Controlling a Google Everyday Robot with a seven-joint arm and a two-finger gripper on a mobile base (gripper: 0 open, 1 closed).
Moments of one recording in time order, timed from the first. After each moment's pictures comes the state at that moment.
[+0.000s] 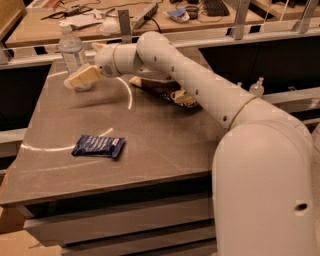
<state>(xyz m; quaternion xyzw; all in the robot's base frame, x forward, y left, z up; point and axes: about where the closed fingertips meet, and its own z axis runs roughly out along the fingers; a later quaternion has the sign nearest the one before) 0.748 0.241 0.906 -0.51 0.59 0.33 0.54</state>
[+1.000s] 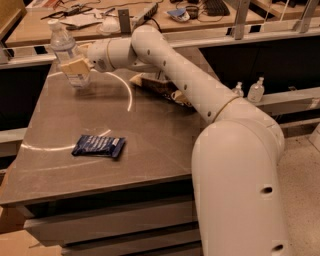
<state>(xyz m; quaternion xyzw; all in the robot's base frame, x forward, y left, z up) 0.749 0.264 0.922 -0.53 0.55 0.37 0.52</state>
